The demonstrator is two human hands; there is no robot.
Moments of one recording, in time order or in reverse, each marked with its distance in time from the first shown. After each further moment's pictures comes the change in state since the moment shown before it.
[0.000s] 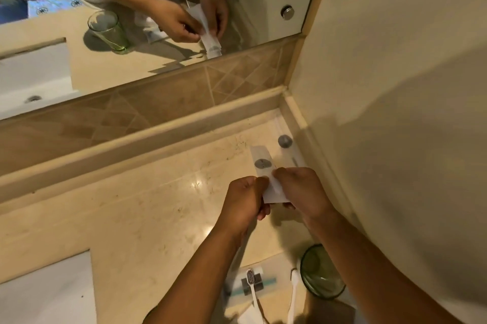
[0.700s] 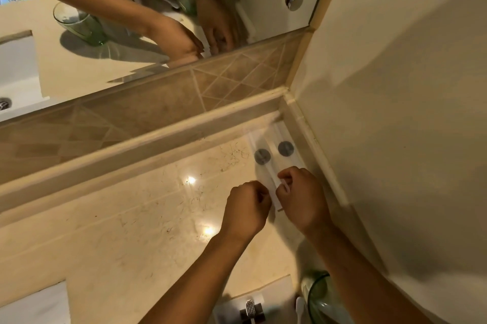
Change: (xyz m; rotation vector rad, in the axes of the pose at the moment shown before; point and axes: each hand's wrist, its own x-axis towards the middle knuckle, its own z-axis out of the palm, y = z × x) left_hand 0.072 -0.035 -0.002 0.779 0.010 0.202; right_hand 0.058 0.026 0.004 -0.679 0.194 -0.270
